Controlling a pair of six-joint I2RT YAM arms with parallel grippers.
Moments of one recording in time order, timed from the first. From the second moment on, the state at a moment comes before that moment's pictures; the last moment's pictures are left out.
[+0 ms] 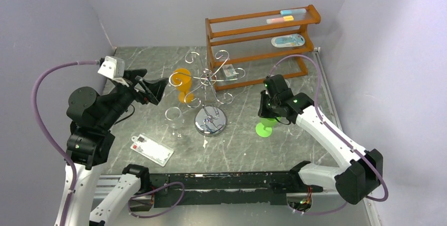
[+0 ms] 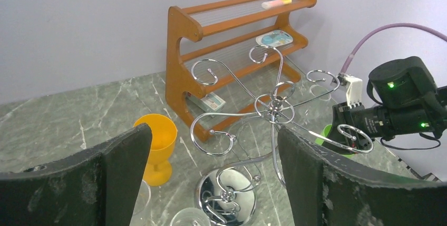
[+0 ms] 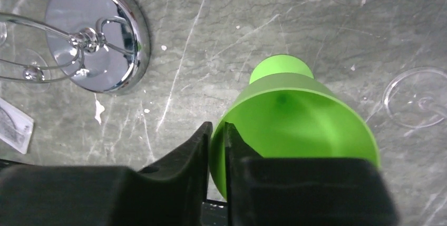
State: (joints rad) left arm -0.23 0.68 1.15 -0.38 0.30 -0.23; right arm 0.51 1.17 1.01 -0.79 0.08 0.51
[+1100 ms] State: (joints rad) left arm -0.23 1.03 1.38 -0.19 0.64 -0.49; right arm 0.56 0.63 1.16 -0.53 0.32 0.58
